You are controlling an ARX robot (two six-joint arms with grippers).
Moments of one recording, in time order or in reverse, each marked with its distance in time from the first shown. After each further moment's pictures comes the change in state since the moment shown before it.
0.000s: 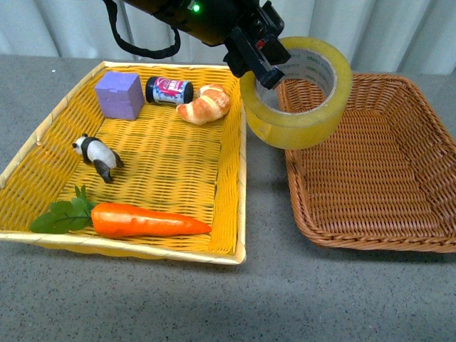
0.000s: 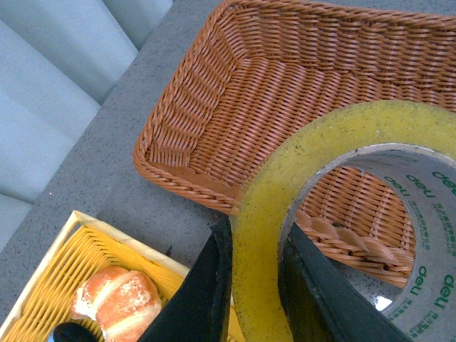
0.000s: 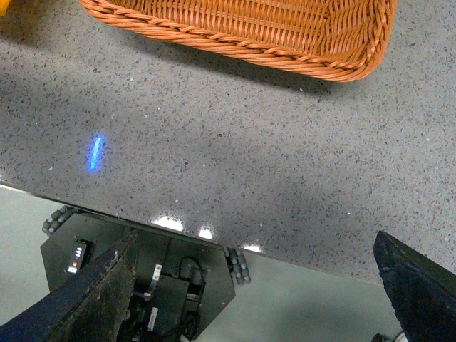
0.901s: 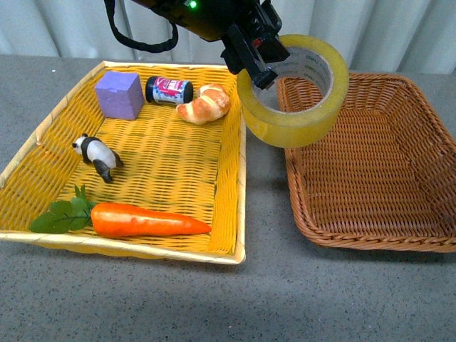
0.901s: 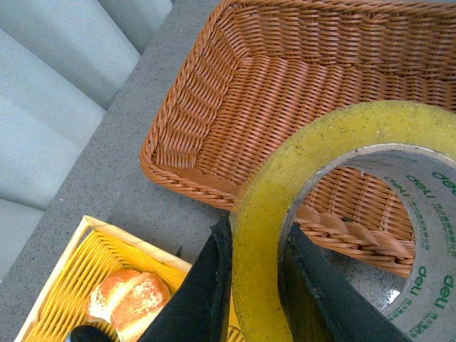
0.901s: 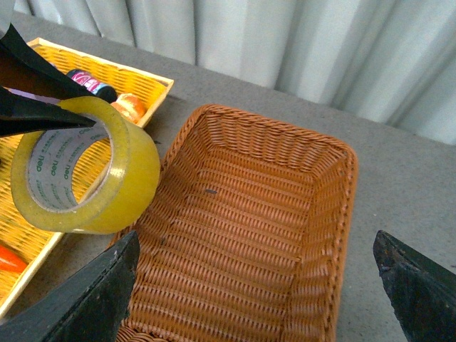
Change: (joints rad) left arm 0.003 0.000 0.007 -0.010 0.005 0.048; right arm -0.051 0.742 0.355 0.858 -0.211 -0.047
